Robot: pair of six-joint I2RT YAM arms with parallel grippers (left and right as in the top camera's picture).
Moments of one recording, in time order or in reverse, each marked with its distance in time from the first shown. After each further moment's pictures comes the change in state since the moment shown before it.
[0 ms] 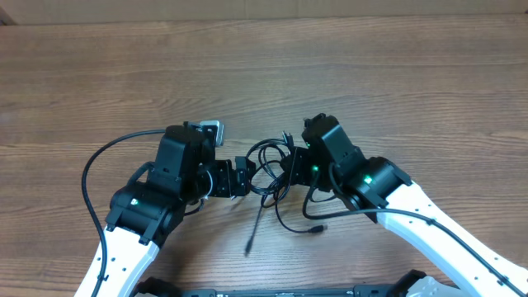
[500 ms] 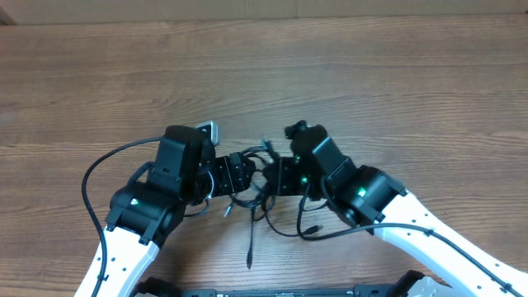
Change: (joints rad) left arm 0.000 0.000 0.000 0.000 0.060 -0.234; right arm 0.107 -0.016 0.000 0.075 -0.036 -0.065
